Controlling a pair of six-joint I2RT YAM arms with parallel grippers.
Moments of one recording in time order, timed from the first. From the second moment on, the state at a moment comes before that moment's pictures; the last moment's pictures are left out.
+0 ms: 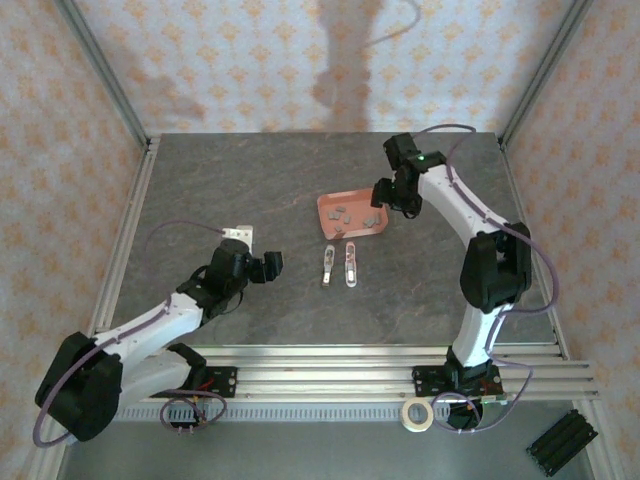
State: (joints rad) left arm -0.47 1.08 0.43 0.00 -0.15 -0.44; right arm 0.32 1.85 1.63 -1.00 0.02 0.47
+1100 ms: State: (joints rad) left arm -0.47 1.27 0.52 0.02 -0.18 -0.44; right arm 0.22 2.24 1.81 -1.05 0.01 0.39
